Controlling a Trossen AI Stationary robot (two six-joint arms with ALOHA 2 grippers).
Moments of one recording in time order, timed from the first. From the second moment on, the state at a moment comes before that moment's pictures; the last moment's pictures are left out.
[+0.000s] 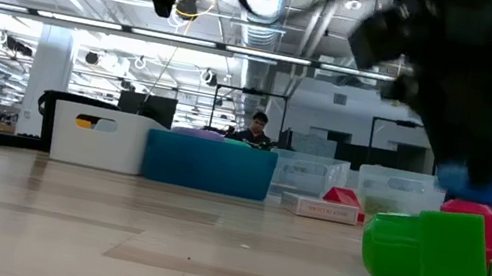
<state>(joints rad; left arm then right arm) -0.10 1.12 0.46 0.73 -0.17 -0.15 0.39 1.94 1.47 -1.20 -0.02 0.37</state>
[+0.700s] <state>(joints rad) -0.15 1.12 0.46 0.67 -0.17 -0.16 0.51 1.94 1.61 -1.10 0.29 0.87</state>
